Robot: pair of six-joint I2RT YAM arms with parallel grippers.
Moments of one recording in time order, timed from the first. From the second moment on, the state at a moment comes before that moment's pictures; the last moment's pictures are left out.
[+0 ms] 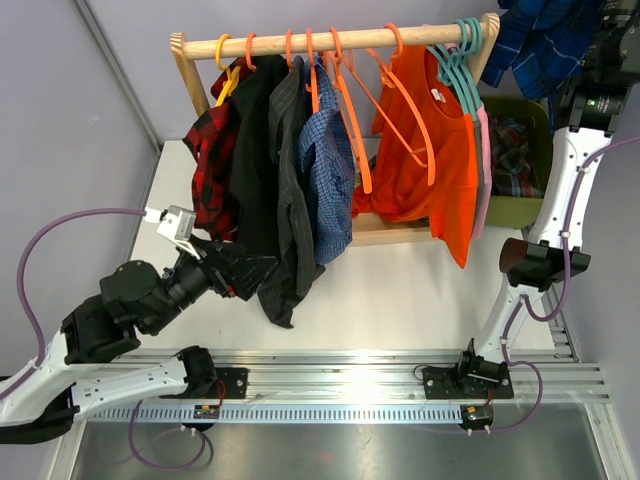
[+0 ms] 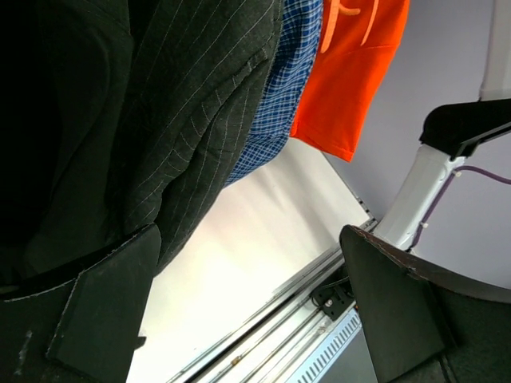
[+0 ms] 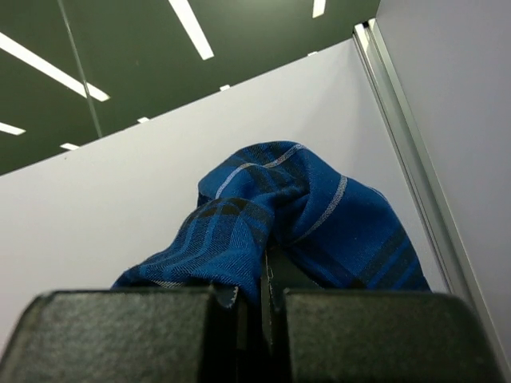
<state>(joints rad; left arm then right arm) -1.12 0.56 1.11 -0.63 -0.40 -0.55 -0.24 2.05 2.72 0.23 0.04 0.44</state>
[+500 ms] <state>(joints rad) -1.12 0.59 1.11 -0.63 -0.43 -0.55 -0.27 2.12 2.44 0.26 -0.02 0.60</state>
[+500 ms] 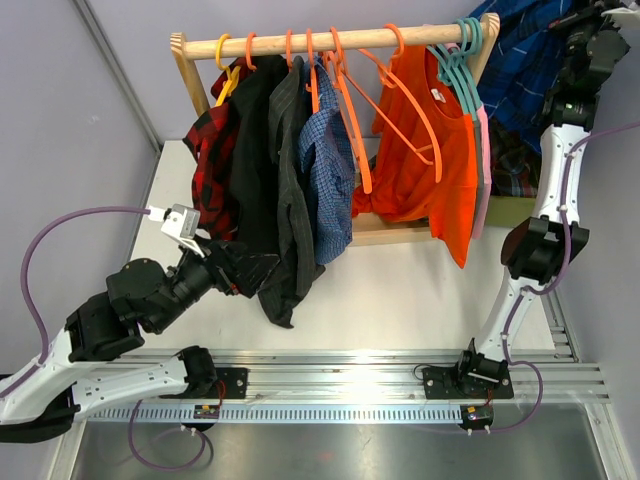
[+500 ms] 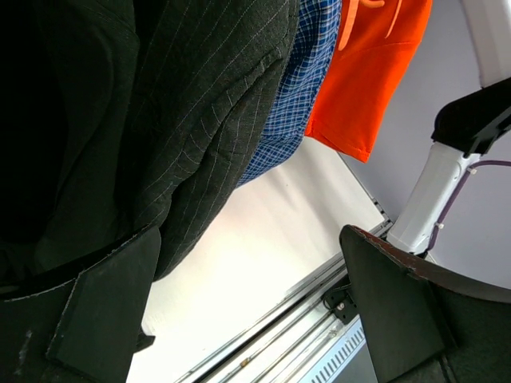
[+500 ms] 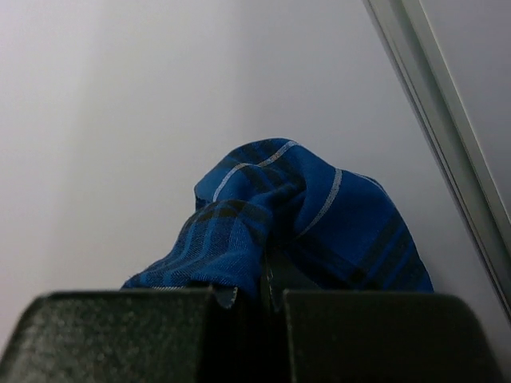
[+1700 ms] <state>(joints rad) -1.12 0.53 1.06 -0.63 -0.44 -0.57 -0.31 1.92 2.43 0.47 -0.27 0.79</state>
